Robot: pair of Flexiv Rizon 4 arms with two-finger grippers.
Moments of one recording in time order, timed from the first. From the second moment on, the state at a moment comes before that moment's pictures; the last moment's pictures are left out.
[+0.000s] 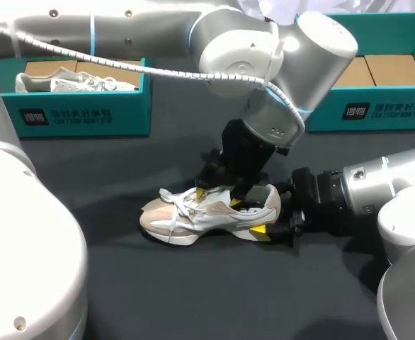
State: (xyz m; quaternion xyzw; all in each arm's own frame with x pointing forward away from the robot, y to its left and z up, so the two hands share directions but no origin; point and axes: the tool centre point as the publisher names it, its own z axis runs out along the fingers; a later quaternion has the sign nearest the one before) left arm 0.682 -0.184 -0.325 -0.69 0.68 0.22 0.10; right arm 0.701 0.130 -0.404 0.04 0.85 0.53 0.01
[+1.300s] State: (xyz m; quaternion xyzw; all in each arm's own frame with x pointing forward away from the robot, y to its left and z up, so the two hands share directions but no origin) left arm 0.694 -0.154 -0.293 -0.72 0.67 0.18 0.05; right arm 0.702 0.130 -0.404 0.04 0.85 0.53 0.01
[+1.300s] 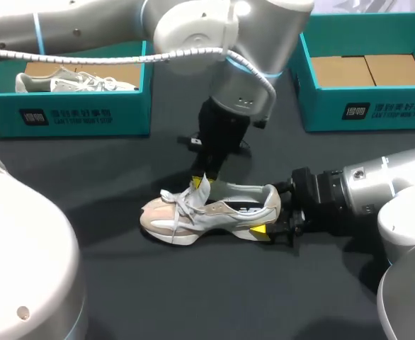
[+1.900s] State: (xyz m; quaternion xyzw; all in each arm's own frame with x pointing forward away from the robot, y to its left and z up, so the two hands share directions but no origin) left arm 0.687 -0.076 -0.307 -0.79 0.60 0.11 0.00; right arm 0.701 0.132 -0.402 0.04 0.85 0.53 0.01
